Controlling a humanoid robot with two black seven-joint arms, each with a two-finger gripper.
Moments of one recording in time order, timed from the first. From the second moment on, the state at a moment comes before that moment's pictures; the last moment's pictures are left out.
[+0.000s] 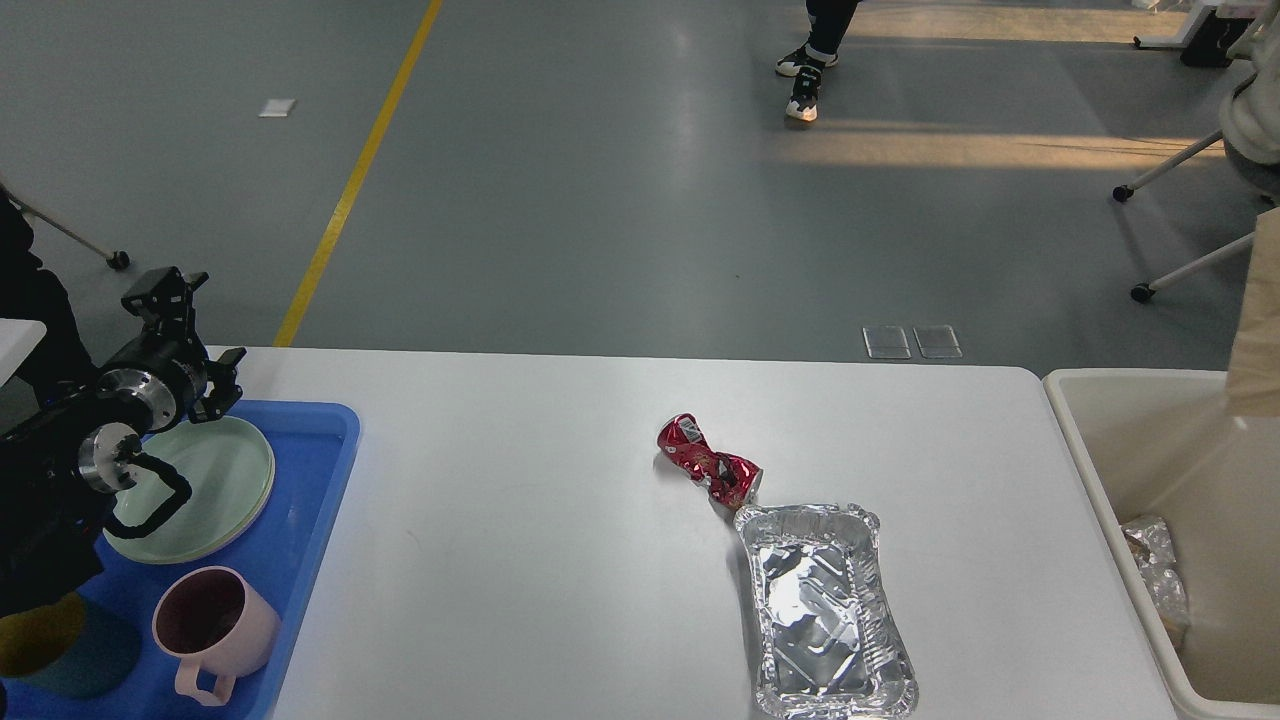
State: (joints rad) left arm -0.85 0.42 -0.23 -0.27 -0.23 -0.24 -0.19; right arm 1.63 -0.91 -1.03 0.38 -0.23 0.96 -0.08
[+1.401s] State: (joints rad) left arm -0.85 0.42 -0.23 -0.27 -0.23 -0.24 -0.19; right arm 1.54 -0.94 -1.03 0.37 -0.22 0.90 -0.08
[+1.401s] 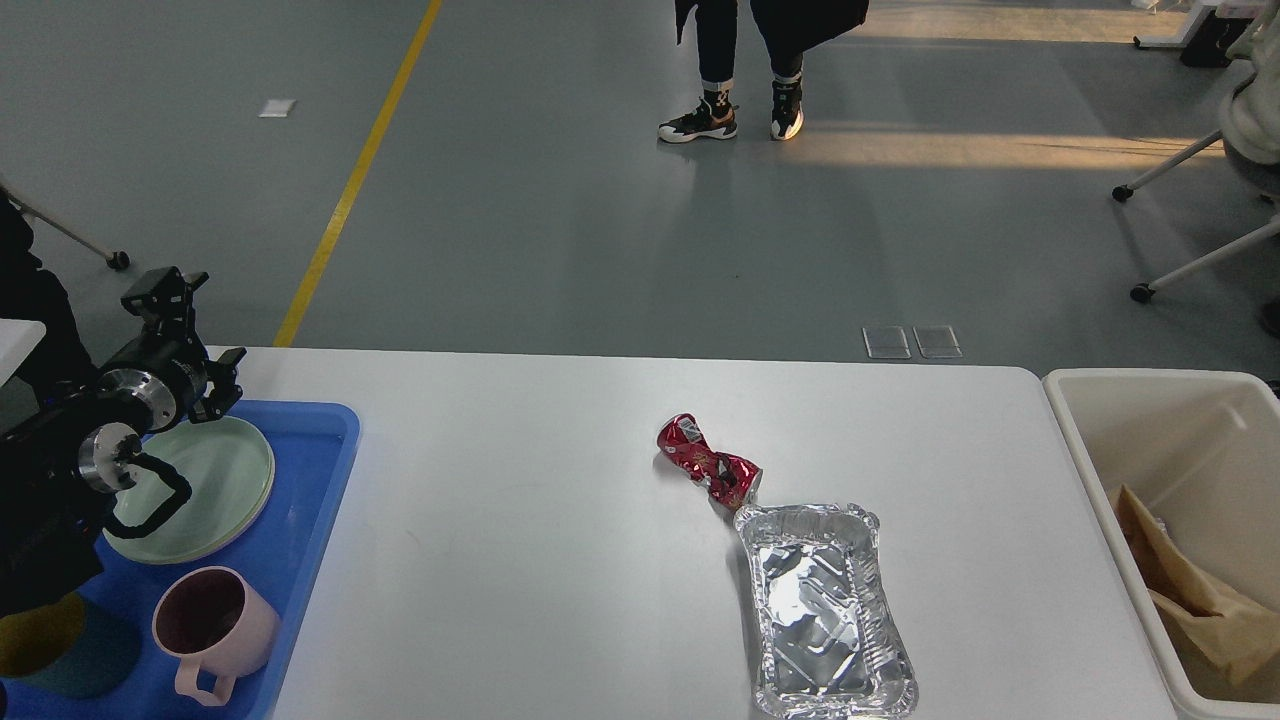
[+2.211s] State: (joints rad) left arm -0.85 0.42 -0.23 -0.27 -0.23 -0.24 -0.19; right arm 1.83 -0.91 -1.03 0.45 -0.20 0.96 -0.08
